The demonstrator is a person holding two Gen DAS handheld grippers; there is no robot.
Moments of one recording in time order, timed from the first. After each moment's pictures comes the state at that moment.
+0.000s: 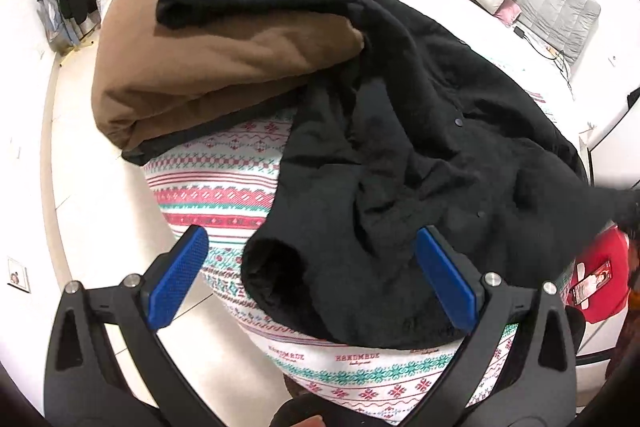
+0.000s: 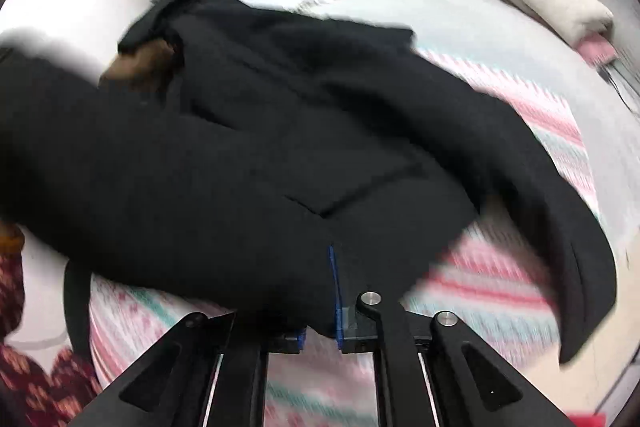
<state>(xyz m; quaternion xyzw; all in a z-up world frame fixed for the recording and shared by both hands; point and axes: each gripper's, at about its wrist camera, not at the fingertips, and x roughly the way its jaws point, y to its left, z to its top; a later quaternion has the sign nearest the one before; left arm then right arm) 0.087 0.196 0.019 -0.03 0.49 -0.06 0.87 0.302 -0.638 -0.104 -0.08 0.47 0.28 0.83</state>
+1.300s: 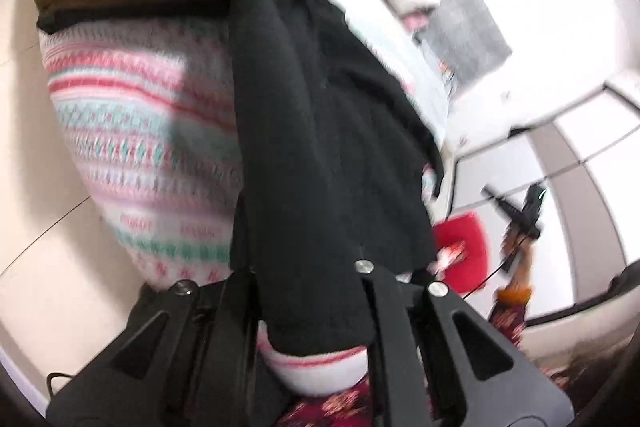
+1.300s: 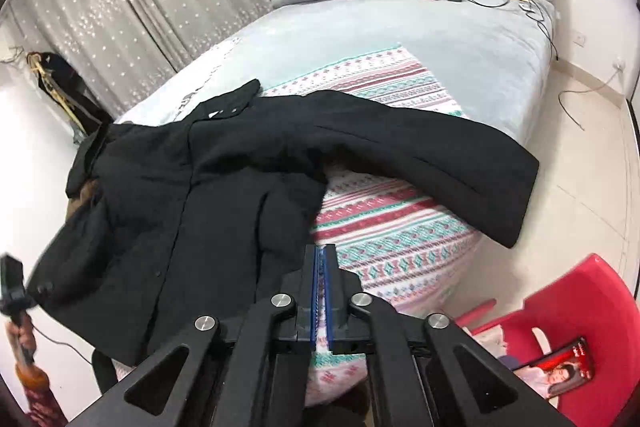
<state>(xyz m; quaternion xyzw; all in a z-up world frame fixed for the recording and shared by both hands) -0.031 0.194 0.015 -0.21 0.53 -0.24 0.78 0.246 -0.792 -0.082 0.15 0.42 0.13 0.88</state>
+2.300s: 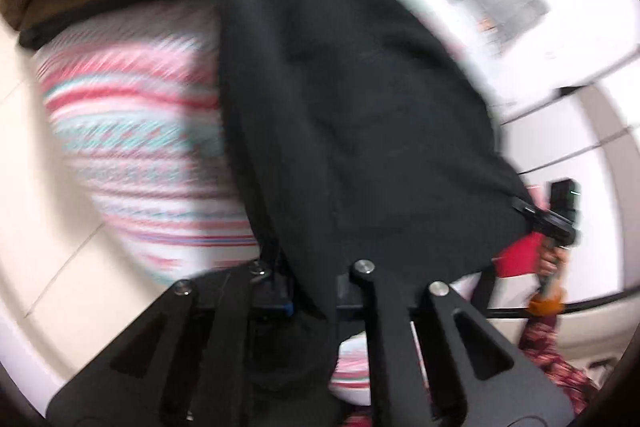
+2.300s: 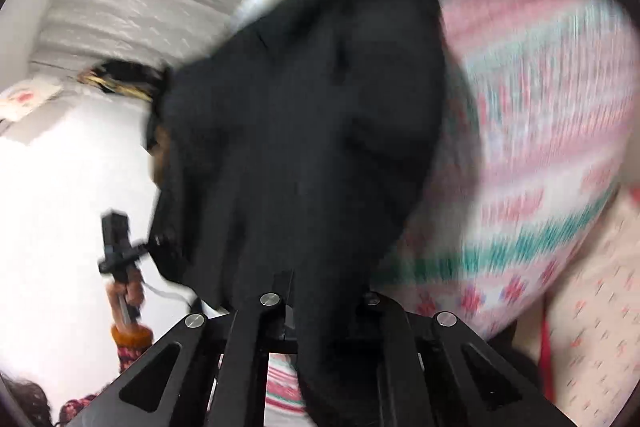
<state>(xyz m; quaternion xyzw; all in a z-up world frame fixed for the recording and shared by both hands) 0.012 0.158 0.007 -0.16 0.56 -0.24 0.78 0.233 -0.718 -0.186 0.30 0.50 0.31 0.75</state>
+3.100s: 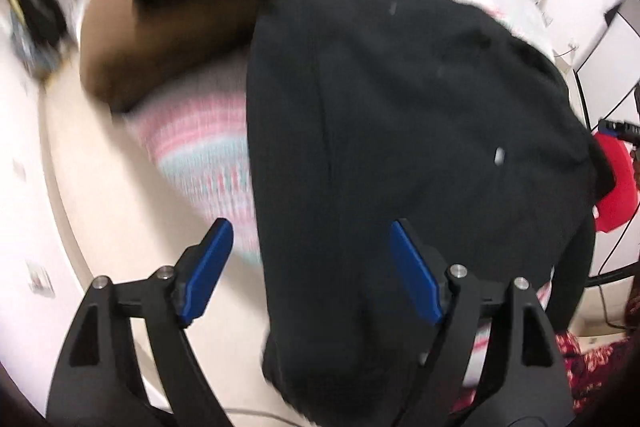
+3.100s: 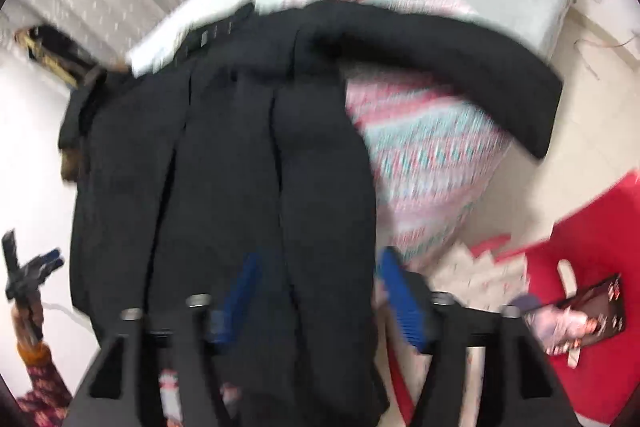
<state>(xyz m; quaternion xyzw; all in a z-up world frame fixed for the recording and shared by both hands) -0.053 0.125 0.044 0.08 0.51 -0.11 0.85 0.226 -0.780 -0.139 0.14 0.51 0.14 0.83</state>
